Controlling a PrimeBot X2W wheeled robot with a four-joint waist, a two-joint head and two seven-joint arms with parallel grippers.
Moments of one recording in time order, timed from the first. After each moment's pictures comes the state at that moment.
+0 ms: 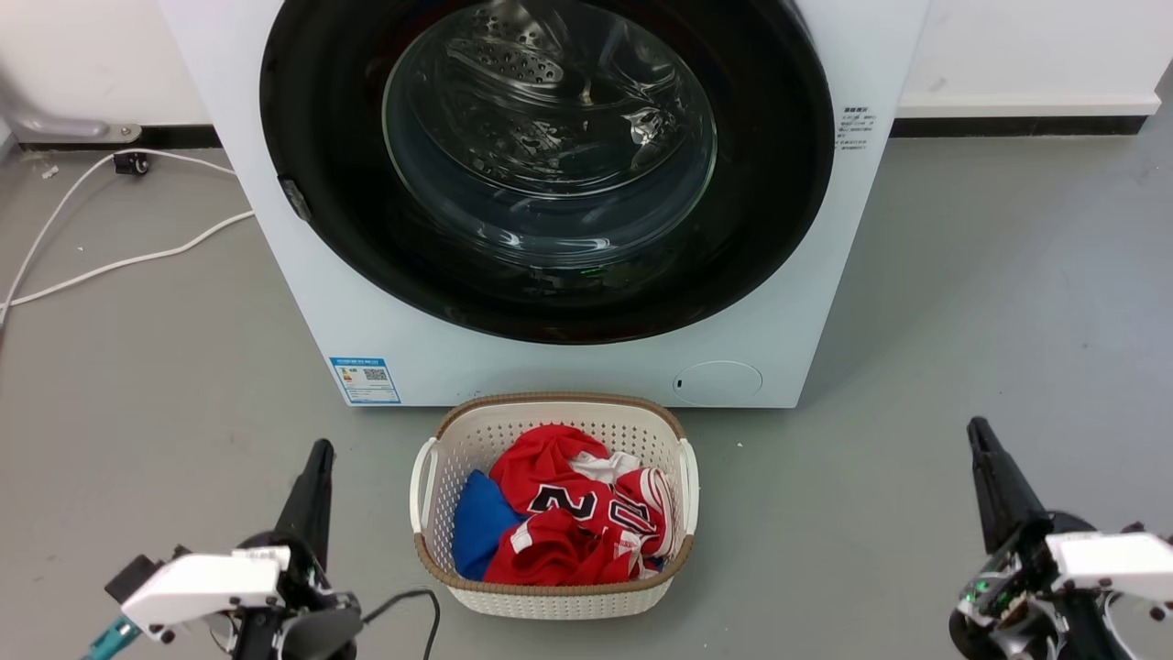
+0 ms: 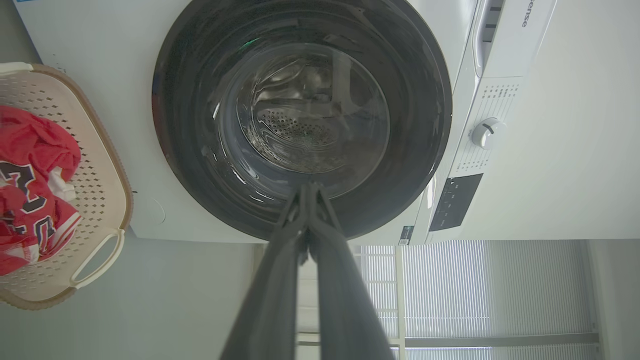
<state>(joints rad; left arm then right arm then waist) -0.11 0.05 0.11 0.25 -1.61 -0.13 0.11 -0.10 -0.05 -0.11 0.25 1.62 0.13 0.11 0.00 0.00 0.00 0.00</state>
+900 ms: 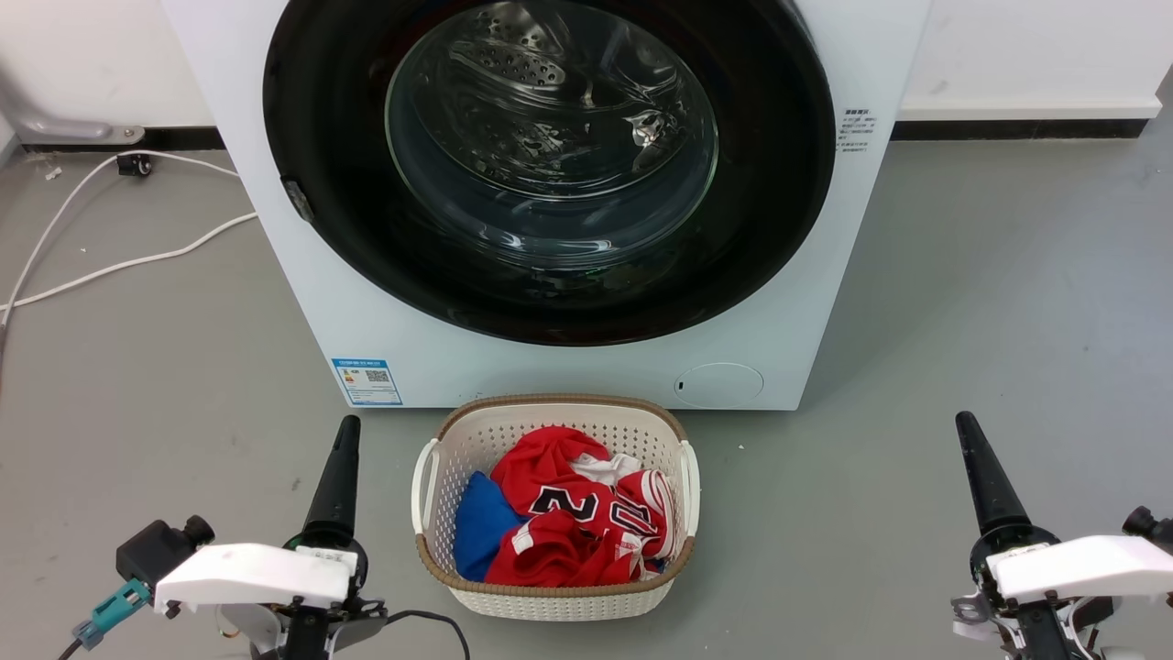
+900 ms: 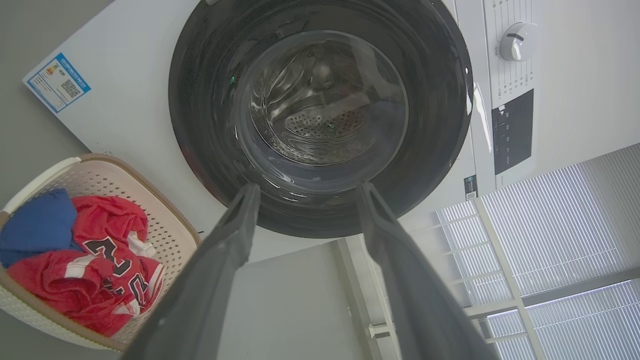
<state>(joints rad) -0.08 0.06 0.03 0.18 -1.23 -0.13 0.00 -0.06 -0.07 -0.05 0.20 1.19 0.13 0.00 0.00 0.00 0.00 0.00</state>
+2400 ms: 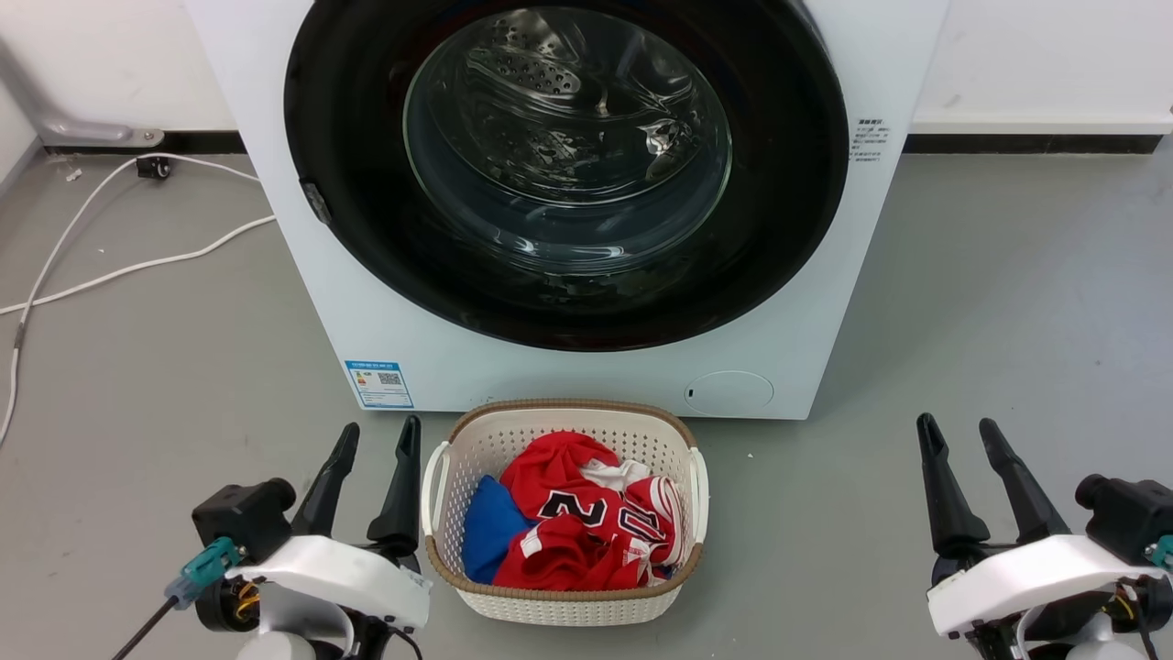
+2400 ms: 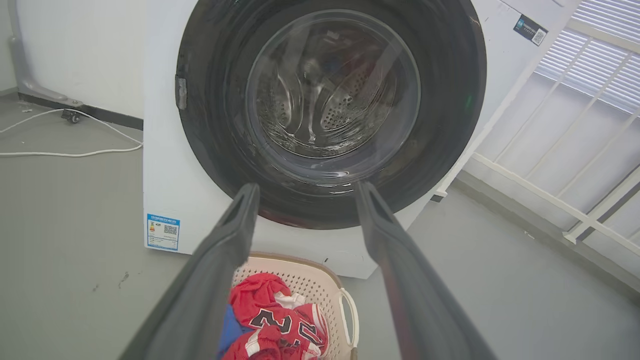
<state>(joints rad) -0.10 0.13 -0.11 0.19 -0.51 -0.11 -0.15 -0.01 -0.08 -0.01 0.06 0.41 0.13 -0.05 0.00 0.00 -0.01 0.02</state>
